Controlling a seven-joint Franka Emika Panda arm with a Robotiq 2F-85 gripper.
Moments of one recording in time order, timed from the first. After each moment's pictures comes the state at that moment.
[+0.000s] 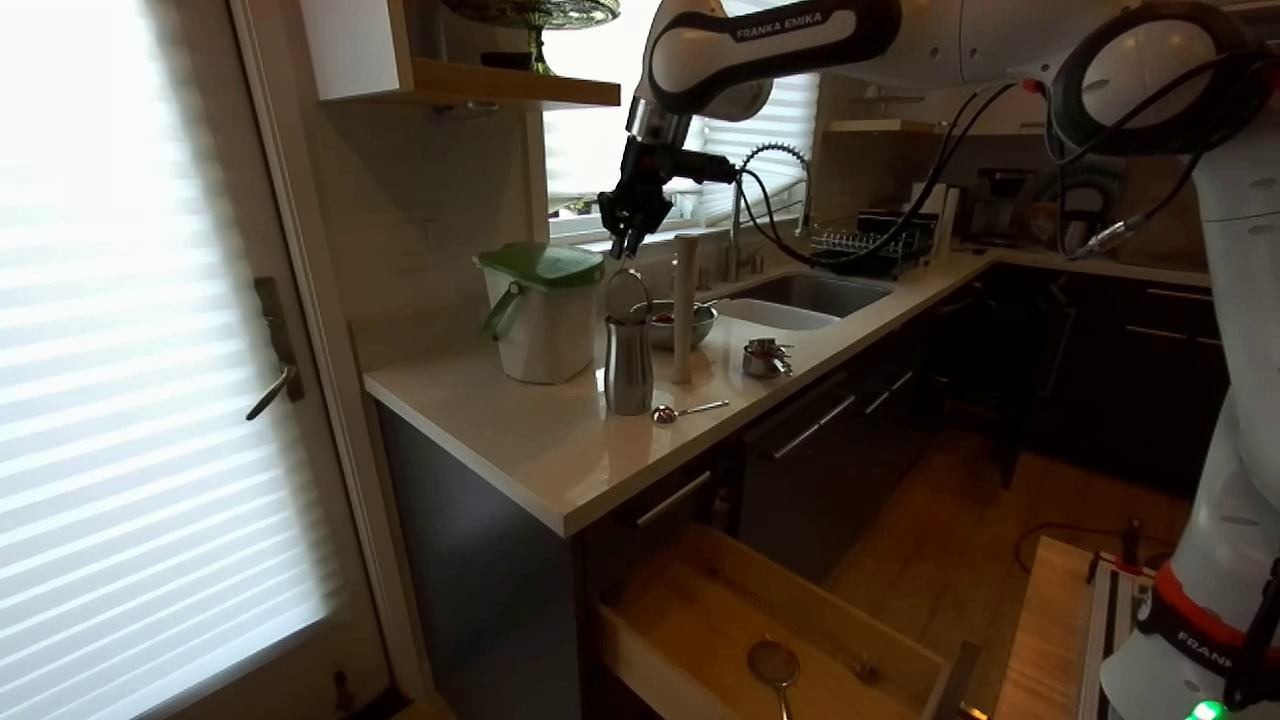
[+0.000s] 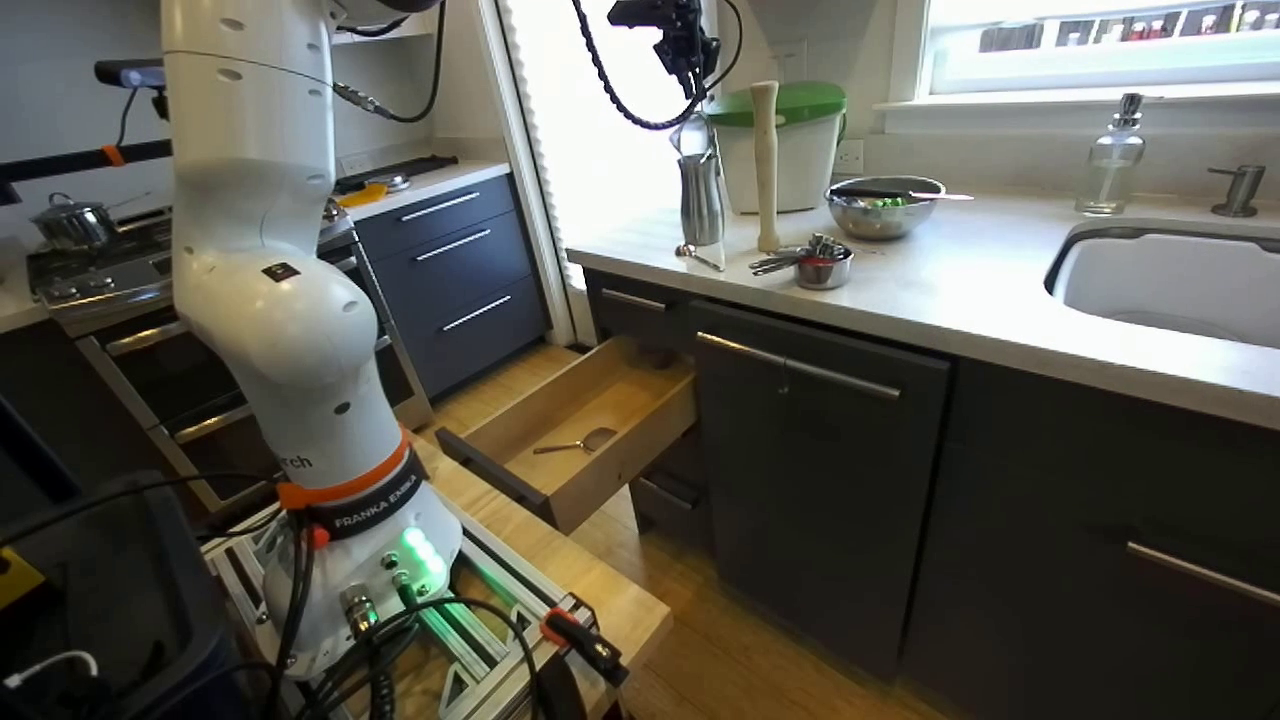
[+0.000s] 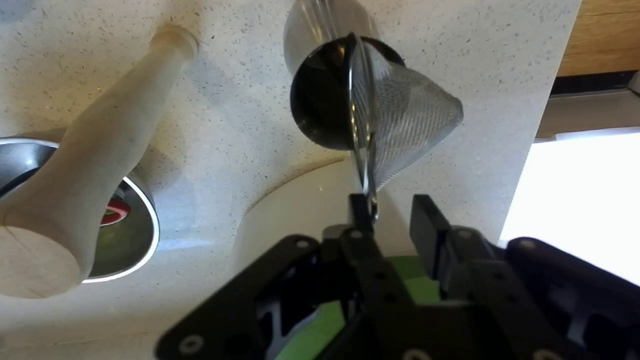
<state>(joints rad) 0.04 0.36 0.05 -1.31 0.02 2.00 0.16</state>
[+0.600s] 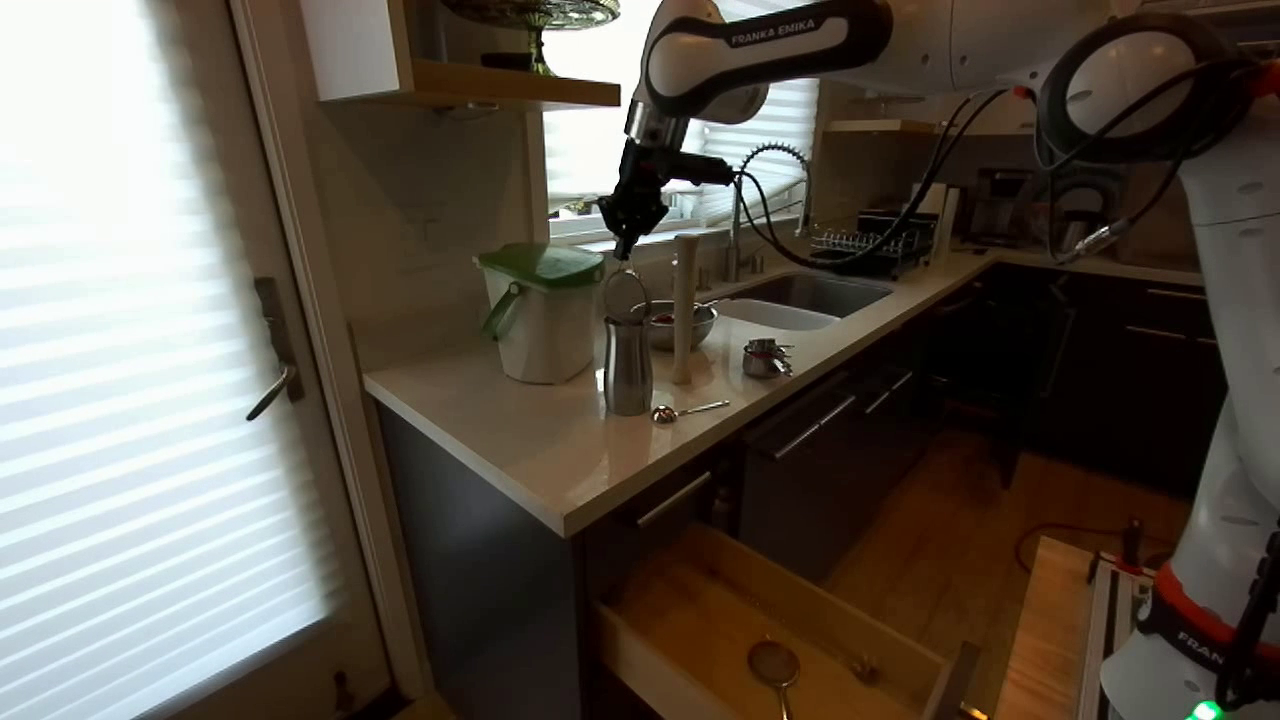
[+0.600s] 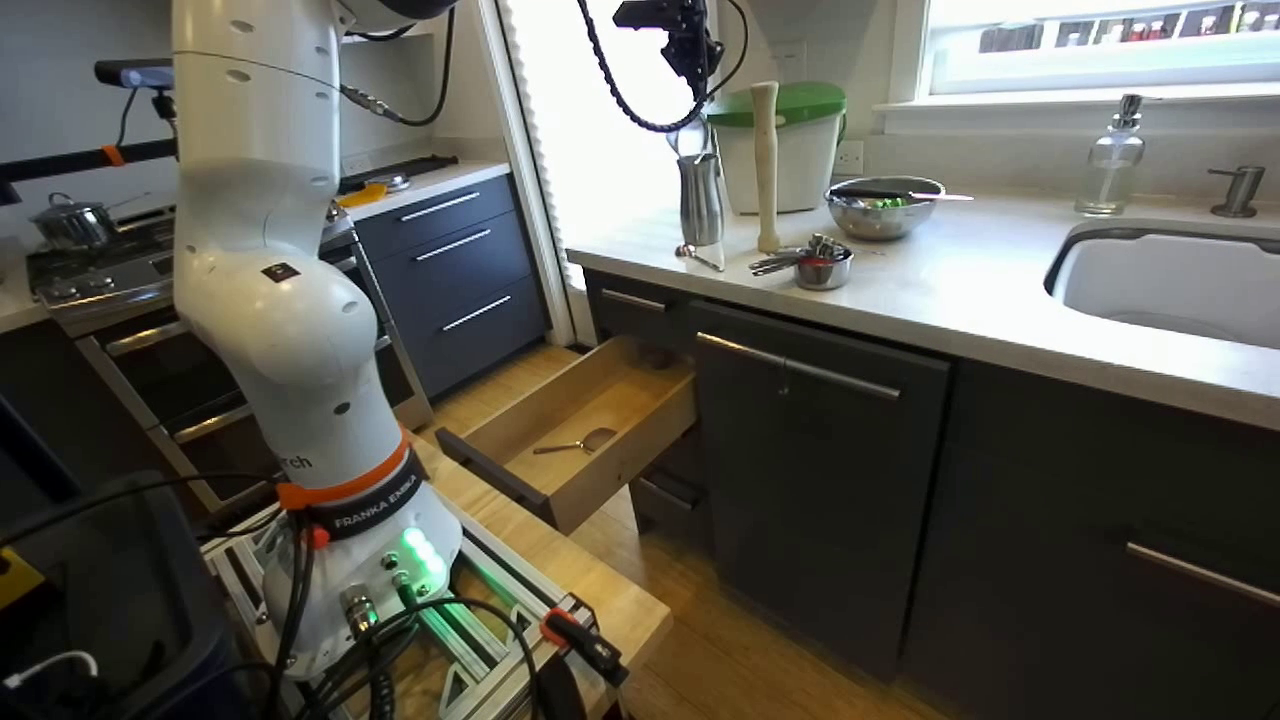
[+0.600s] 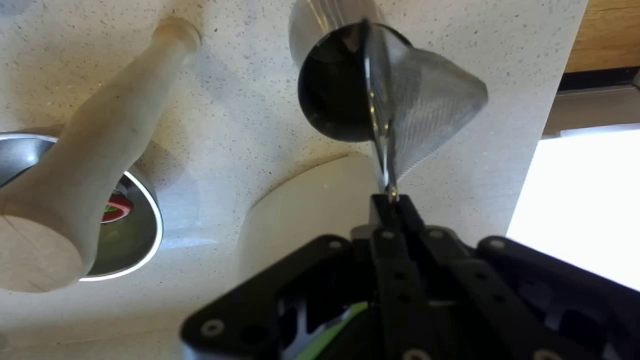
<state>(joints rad) 0.03 0.38 0.05 -1.28 0.02 1.99 0.16</state>
